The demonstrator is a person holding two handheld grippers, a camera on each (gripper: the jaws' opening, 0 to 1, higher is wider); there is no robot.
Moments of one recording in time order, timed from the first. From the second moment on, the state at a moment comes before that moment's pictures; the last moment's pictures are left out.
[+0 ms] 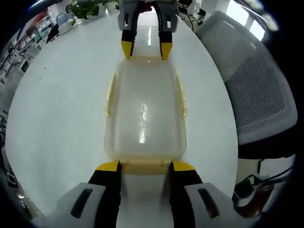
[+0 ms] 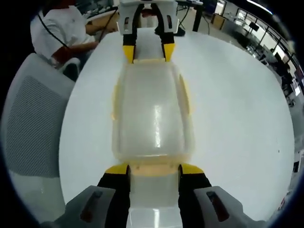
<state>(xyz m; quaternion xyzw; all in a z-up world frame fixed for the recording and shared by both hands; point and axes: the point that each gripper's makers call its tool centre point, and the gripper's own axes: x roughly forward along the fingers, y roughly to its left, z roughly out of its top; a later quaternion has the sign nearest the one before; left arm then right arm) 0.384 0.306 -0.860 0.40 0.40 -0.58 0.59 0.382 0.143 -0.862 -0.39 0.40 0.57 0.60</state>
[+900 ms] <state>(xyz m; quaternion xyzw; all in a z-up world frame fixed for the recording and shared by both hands) 0.374 0.308 -0.840 0.40 0.40 -0.58 0.59 0.375 0.146 -0.842 -0.38 0.38 0.58 0.61</state>
